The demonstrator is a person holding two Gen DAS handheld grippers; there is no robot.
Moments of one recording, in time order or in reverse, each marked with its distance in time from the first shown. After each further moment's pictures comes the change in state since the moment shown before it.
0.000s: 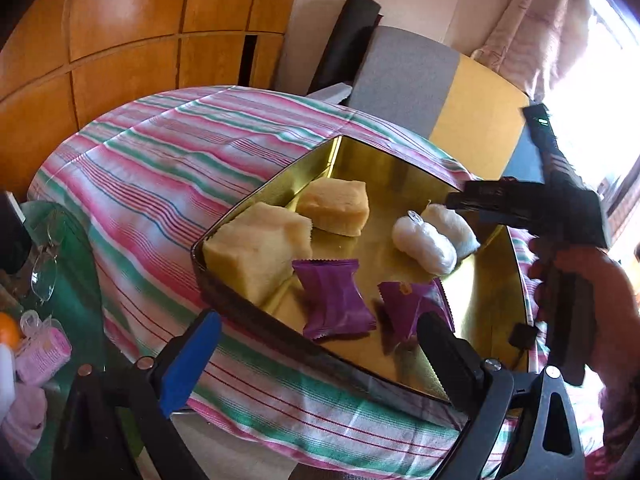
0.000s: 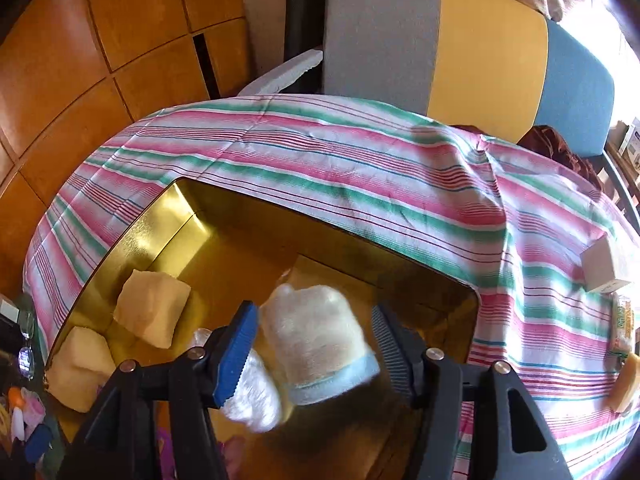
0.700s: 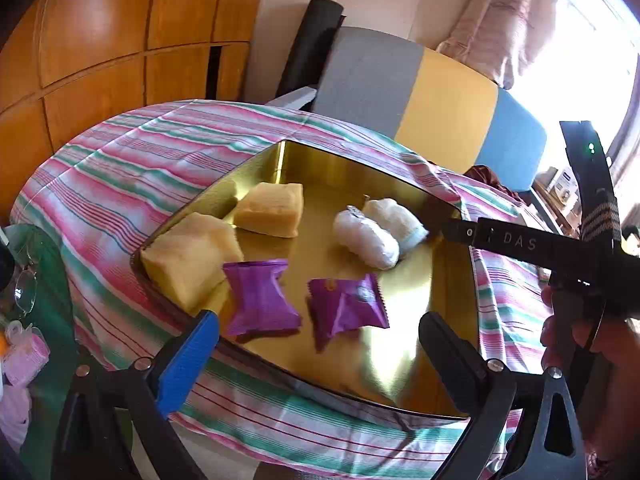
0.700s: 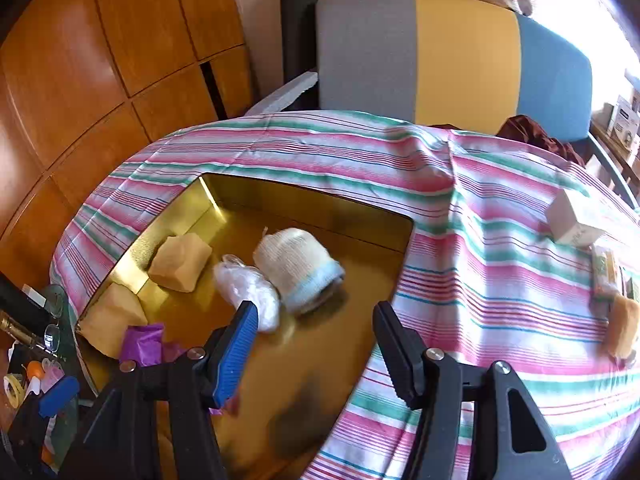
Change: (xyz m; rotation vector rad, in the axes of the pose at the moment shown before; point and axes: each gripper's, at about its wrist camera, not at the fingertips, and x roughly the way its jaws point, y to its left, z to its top) left arm -0.011 -0.053 -0.006 0.087 -0.017 -0.060; right arm -0.066 -0.028 -0.058 0.063 -0.075 0.048
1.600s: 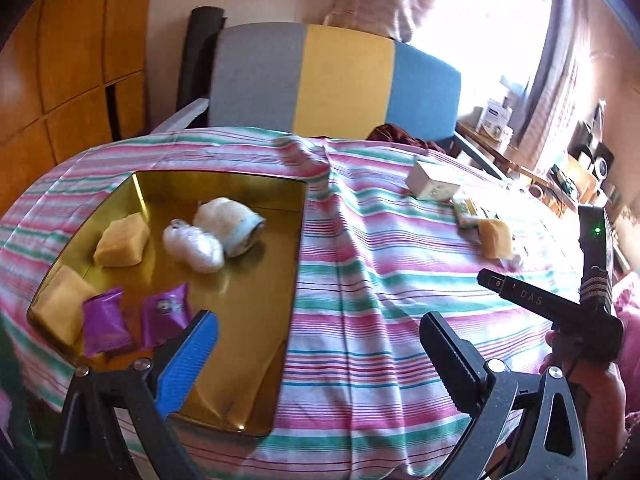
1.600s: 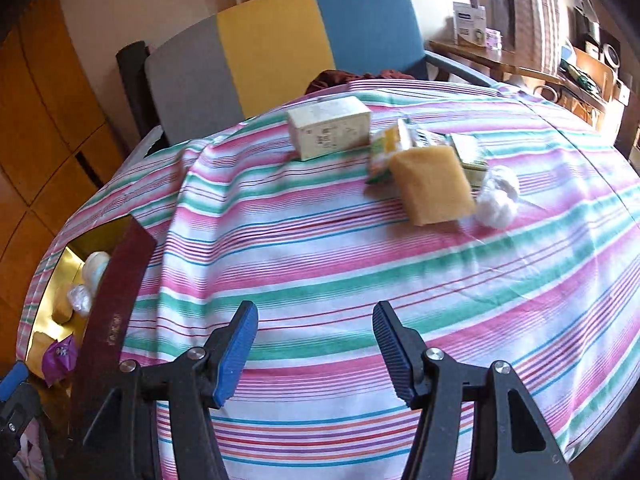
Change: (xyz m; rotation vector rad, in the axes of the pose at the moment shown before) left arm 0.001 -0.151 -0.015 0.282 0.033 -0.154; right arm -0.077 -0.208 -0.109 0.431 -0.088 -0.241
